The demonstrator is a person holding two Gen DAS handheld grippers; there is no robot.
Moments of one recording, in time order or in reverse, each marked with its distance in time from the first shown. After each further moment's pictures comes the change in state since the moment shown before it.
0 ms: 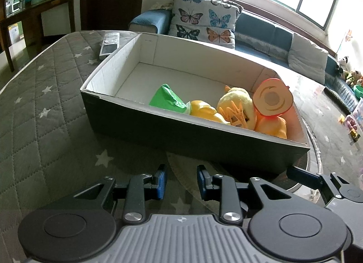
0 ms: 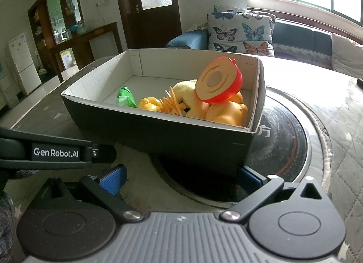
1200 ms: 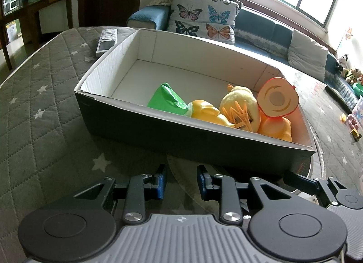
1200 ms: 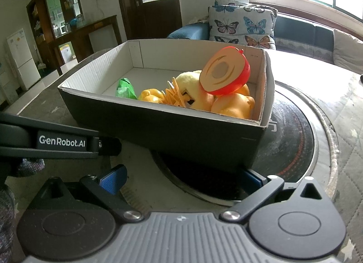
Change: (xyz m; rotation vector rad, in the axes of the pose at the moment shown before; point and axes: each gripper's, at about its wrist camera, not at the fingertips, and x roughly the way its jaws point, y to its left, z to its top) left arm 0.012 0.004 0.006 0.002 0.022 -0.009; right arm 0.012 0.003 -0.003 -0.004 0.038 -0.001
